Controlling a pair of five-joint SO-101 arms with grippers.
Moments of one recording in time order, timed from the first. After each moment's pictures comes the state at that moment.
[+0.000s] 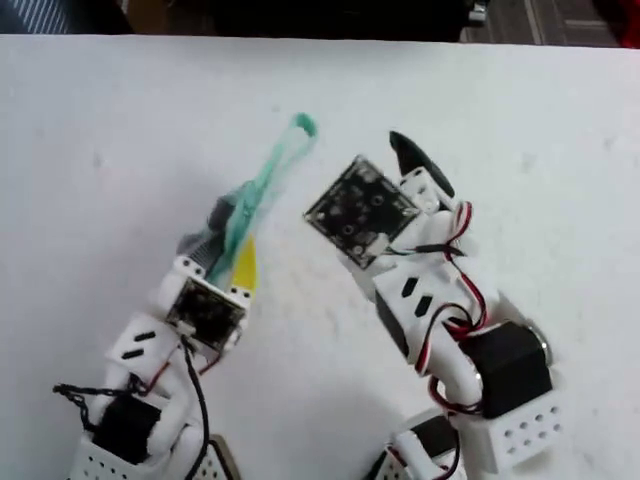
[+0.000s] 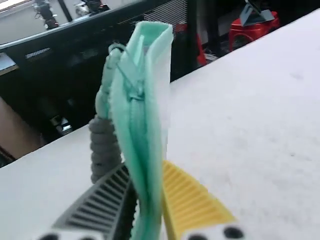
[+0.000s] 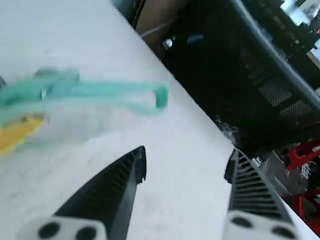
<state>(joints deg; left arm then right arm) 17.3 -104.4 83.3 42.9 -14.5 -26.0 -53.1 16.0 68.4 31.5</state>
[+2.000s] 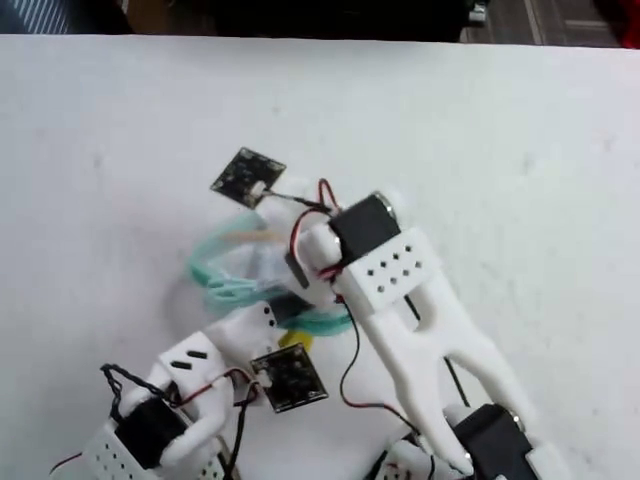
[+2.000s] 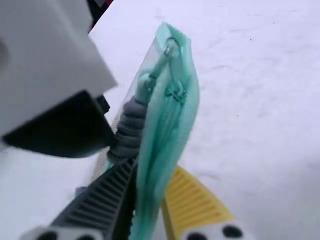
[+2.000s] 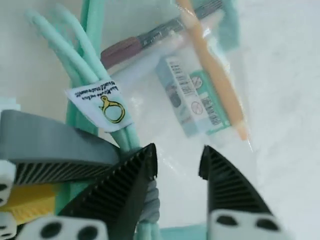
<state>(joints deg) 36.8 -104.4 86.9 53.4 -29.3 -38.0 -15.7 9.2 97.4 26.0</state>
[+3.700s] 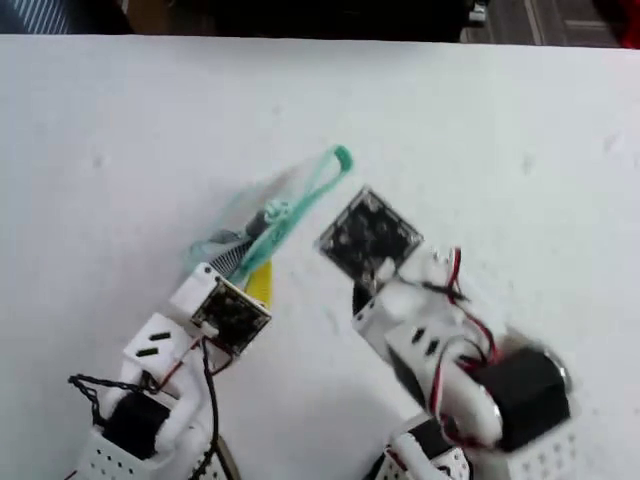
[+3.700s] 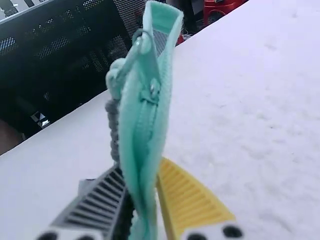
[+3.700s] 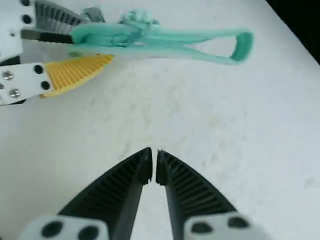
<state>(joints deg) 20.8 -104.5 86.6 44.2 -17.9 -31.5 -57.5 14.1 97.9 27.3</state>
